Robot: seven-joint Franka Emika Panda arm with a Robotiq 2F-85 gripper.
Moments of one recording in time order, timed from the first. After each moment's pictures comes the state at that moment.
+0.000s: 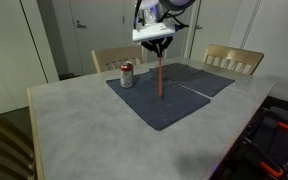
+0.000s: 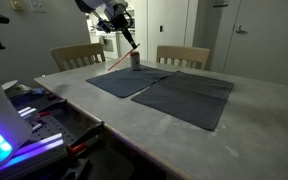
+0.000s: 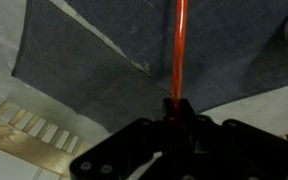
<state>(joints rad) 0.39 0.34 -0.08 -2.00 -0.72 2.20 1.60</state>
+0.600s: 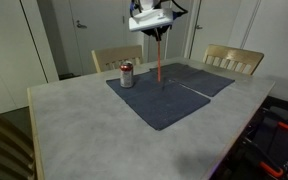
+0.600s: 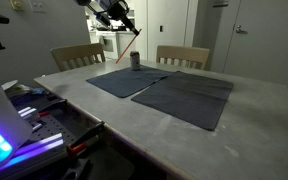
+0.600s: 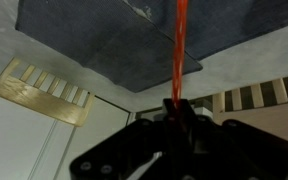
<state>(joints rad) 0.38 0.29 0.01 -1.96 -0.94 2.05 1.74</state>
